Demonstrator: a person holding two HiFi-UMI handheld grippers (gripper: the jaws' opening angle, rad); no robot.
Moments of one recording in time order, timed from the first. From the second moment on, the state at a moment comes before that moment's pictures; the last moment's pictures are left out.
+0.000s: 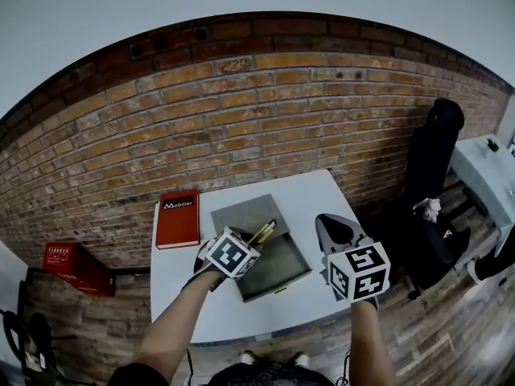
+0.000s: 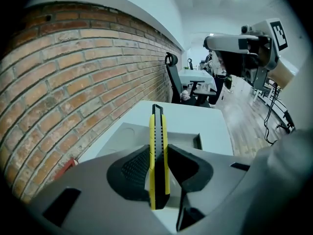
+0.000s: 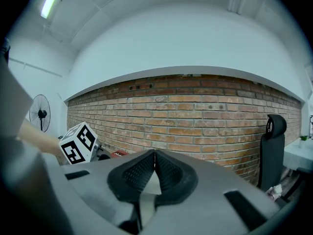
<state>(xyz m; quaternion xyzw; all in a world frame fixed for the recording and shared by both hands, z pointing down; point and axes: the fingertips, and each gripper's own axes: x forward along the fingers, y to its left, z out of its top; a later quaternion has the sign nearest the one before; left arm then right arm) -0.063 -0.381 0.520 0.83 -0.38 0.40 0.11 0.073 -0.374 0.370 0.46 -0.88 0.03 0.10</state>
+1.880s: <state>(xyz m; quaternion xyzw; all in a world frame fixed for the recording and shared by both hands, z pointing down) -0.037 -0.363 0.672 0.77 -0.23 0.56 0.19 0.095 -0.381 0.378 0.49 -0.87 0.03 0.12</state>
